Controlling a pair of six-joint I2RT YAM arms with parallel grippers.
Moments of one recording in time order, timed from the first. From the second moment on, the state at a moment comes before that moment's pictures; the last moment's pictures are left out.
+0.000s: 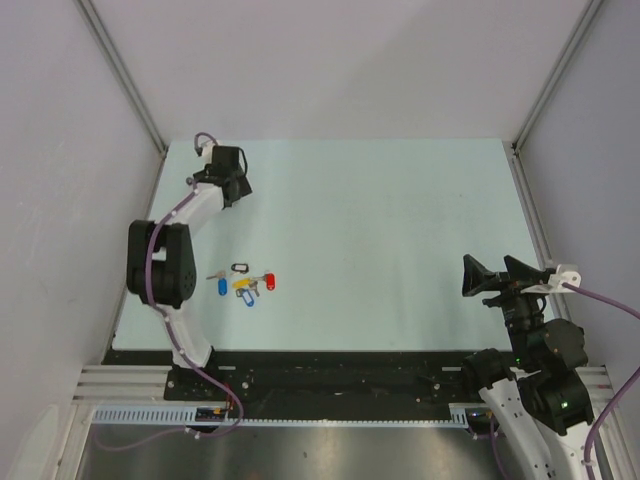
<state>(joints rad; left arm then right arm) -0.13 1.82 1.34 -0.31 -0.42 -0.46 0.35 0.04 0.63 -0.46 0.24 0.25</state>
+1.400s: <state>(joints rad) -0.09 2.15 1.64 -0.47 -0.12 -0.36 0.21 0.04 0.62 -0.45 0.12 0.23</state>
